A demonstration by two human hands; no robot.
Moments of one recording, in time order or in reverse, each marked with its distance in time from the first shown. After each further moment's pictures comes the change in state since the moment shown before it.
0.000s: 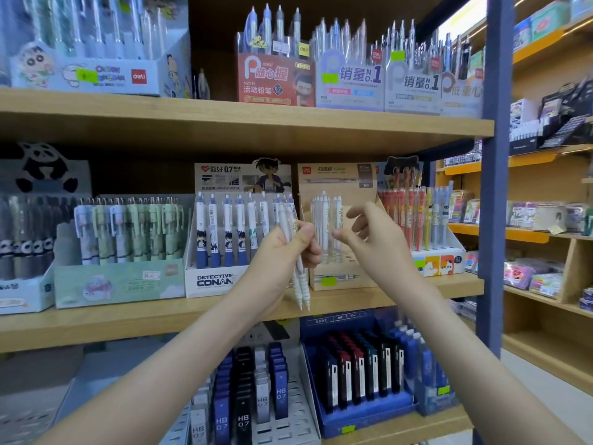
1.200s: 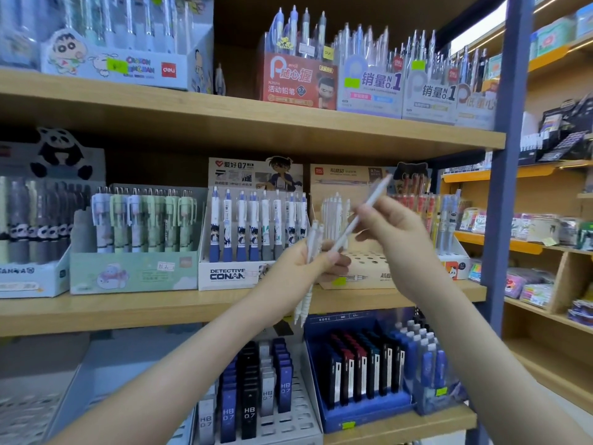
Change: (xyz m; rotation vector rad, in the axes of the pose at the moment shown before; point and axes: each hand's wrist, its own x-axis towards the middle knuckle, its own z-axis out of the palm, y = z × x) left_hand -0.015 -0.003 -0.007 0.158 -0.179 -0.059; right_hand -0.008 -0.033 -0.016 0.558 -0.095 0.092
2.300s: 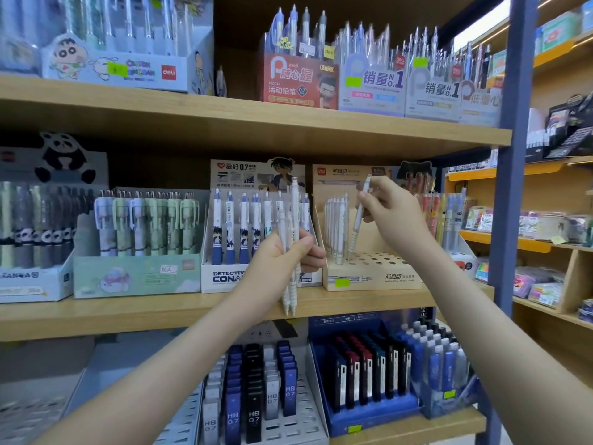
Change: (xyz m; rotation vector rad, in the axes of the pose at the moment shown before) left_hand -0.002 0.005 -0.020 -0.015 0.188 0.064; right_hand 0.060 0.027 -0.012 -0.498 0.107 -0.132
